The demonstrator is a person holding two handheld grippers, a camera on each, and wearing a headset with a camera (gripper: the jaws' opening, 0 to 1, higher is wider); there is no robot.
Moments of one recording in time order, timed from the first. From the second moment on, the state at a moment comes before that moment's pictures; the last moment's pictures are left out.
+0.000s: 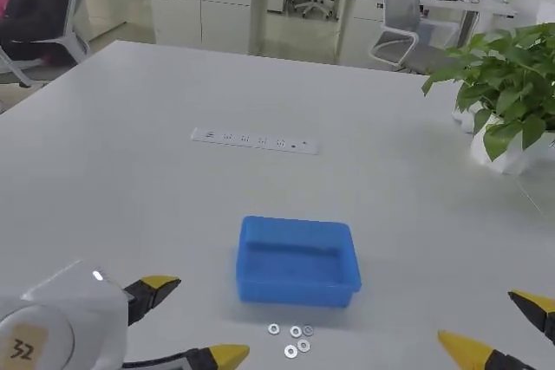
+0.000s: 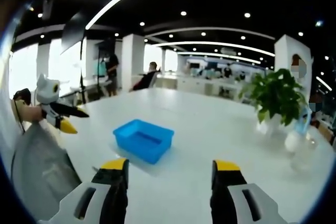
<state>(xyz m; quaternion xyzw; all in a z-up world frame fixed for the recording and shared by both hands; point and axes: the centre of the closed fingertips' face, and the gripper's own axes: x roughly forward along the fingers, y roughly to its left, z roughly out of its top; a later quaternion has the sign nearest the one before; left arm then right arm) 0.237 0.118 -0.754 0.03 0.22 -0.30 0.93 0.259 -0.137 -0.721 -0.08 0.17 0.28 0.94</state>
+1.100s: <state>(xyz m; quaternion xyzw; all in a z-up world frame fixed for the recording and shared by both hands) 0.220 0.079 -0.781 0.09 0.33 -0.43 0.84 0.260 -0.062 -0.769 -0.21 0.26 0.44 0.83</state>
